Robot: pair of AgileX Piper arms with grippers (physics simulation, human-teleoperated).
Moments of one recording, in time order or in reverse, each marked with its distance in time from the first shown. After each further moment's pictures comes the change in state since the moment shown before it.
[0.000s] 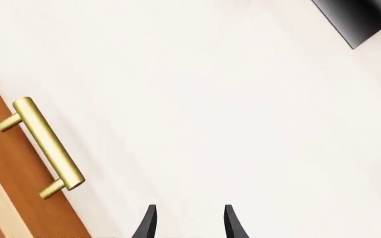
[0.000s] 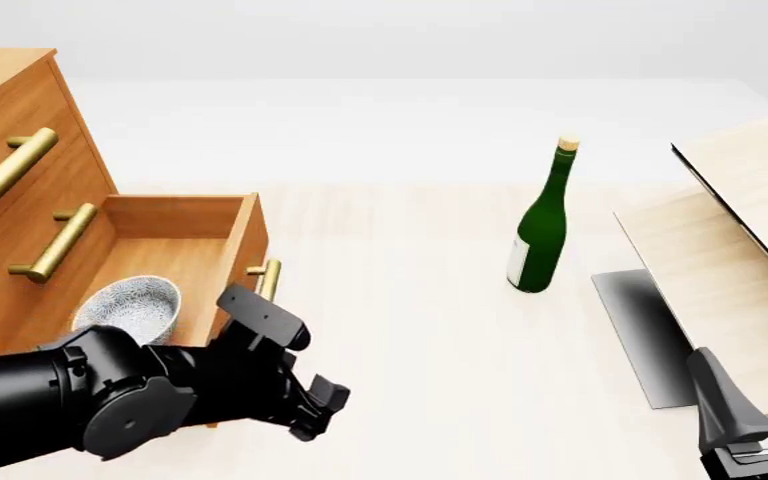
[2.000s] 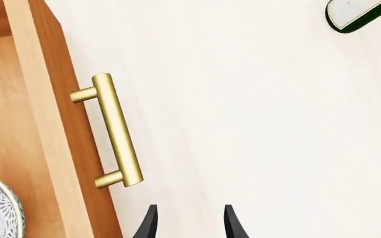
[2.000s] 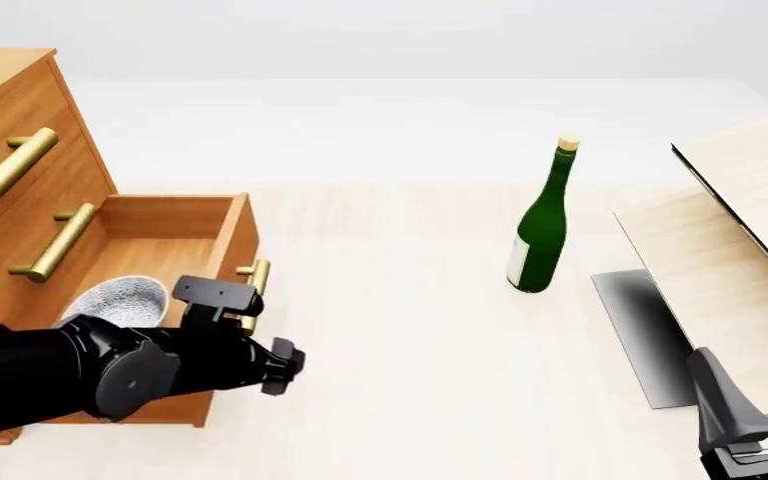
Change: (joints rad) left arm 0.239 0.102 0.034 -0.110 -0.017; right arm 0.000 0.000 0.000 0.000 0.000
